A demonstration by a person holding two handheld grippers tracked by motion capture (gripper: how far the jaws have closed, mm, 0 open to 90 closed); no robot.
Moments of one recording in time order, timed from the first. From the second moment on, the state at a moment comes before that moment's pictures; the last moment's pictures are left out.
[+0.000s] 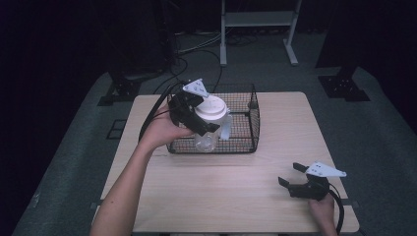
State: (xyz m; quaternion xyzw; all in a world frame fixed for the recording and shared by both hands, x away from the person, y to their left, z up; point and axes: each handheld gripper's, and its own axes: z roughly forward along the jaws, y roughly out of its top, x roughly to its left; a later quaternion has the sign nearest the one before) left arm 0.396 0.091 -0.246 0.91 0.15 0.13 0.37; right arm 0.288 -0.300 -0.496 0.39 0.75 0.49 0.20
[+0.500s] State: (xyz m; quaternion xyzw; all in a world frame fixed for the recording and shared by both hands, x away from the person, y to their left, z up) left arm 0.430 0.074 -0.236 0.91 0.17 0.13 0.37; right arm 0.288 -0.300 -0.496 0.39 0.75 0.50 0.19
